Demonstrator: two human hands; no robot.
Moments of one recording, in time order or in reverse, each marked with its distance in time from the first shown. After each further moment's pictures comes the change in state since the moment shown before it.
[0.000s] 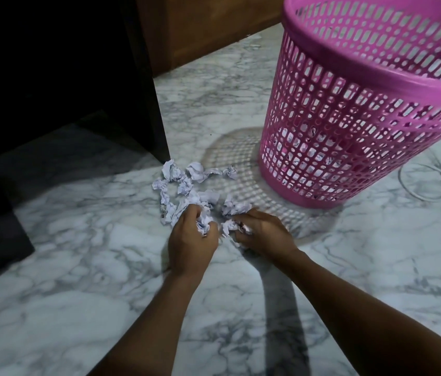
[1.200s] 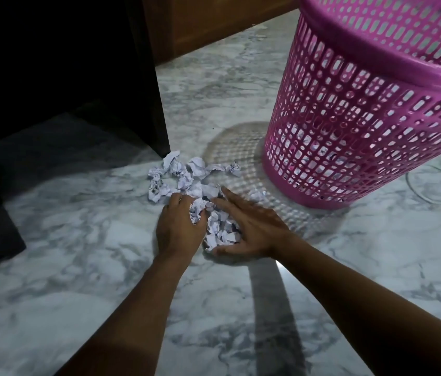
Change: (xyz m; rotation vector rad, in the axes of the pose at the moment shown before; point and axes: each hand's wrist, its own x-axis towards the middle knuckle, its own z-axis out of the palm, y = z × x) left_hand 0.039 -0.035 0.008 0.267 -0.133 0.037; right_hand 0.025 -0.020 -0.017 -0.133 -0.347 -0.083
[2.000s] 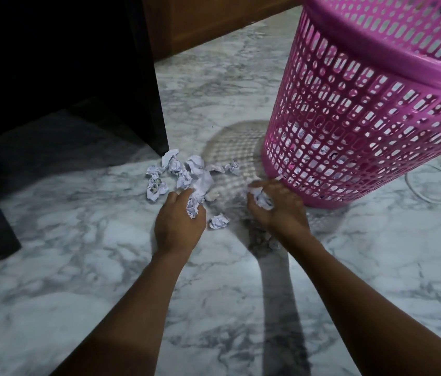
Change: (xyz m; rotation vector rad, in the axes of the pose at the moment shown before) left_hand 0.004 0.006 -0.003 -0.089 0.010 -0.088; right_hand -0.002 0.020 -0.005 0.124 0.661 0.260
